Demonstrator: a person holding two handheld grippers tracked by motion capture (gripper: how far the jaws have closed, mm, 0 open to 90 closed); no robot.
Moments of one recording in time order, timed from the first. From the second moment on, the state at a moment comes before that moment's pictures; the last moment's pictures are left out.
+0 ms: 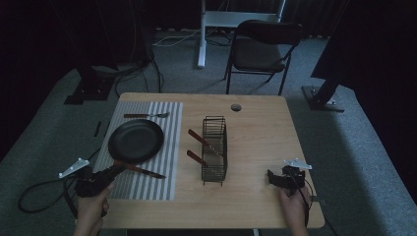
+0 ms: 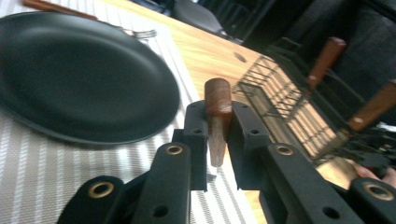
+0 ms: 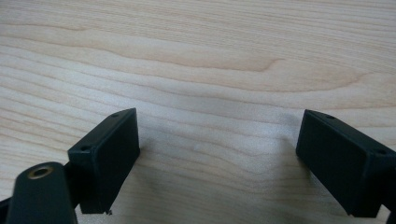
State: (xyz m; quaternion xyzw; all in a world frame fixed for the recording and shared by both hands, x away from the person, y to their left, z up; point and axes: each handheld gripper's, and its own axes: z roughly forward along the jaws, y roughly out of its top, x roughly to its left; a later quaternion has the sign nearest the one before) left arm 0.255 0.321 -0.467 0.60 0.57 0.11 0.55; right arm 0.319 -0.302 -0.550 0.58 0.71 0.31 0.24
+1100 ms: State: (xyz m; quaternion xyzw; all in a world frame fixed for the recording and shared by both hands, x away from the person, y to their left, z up) left arm 0.269 0.348 -0.549 0.55 0.69 0.05 0.47; right arm 0.319 -0.302 -0.550 0.58 0.71 0.31 0.24
